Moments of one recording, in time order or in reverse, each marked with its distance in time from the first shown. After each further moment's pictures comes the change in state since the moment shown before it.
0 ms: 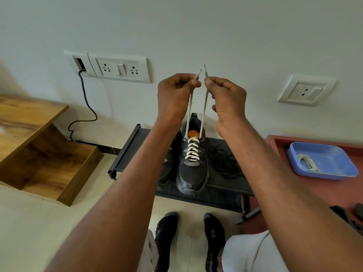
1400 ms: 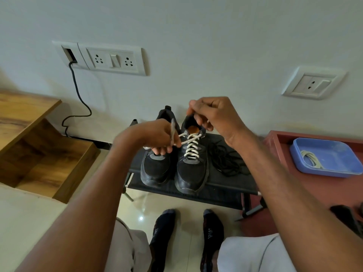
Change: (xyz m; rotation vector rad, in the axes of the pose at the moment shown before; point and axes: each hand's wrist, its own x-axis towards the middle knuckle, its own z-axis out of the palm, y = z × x) left_hand -0.005 -0.047 -0.068 0.848 -0.921 -0.422; right_hand 0.006 0.043 -0.030 -0.325 -0.561 -0.097
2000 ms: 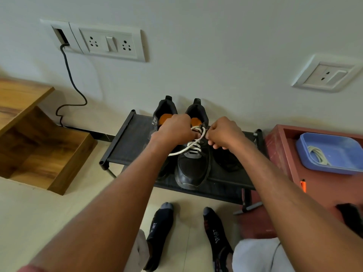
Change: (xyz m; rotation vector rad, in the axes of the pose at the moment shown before) left_hand 0.069 0.010 0.050 0.231 0.320 -0.052; right_hand 0.012 0.083 0.007 -0.676 -0.007 0.557
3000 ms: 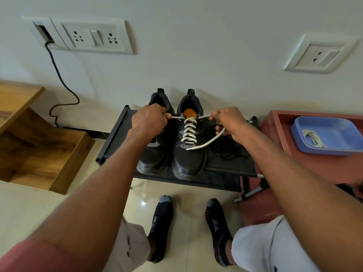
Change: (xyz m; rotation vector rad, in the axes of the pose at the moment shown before) left_hand 0.007 -0.051 0.001 0.073 0.276 -0.131; right_hand 0.028 0.044 -0.003 0.571 0.055 0.046
